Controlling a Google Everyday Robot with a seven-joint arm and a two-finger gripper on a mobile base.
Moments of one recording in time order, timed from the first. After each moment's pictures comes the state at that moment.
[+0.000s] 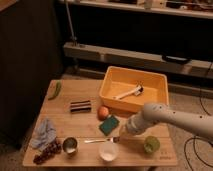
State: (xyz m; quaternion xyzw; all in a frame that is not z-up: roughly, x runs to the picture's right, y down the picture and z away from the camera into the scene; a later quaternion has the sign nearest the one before) arm 0.089 0.240 0.774 -0.40 0.09 0.74 0.54
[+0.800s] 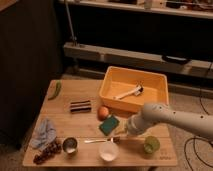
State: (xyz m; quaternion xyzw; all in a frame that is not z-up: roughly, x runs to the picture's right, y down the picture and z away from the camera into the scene) arm 0.094 0.238 0.768 -0.39 0.10 0.74 0.55
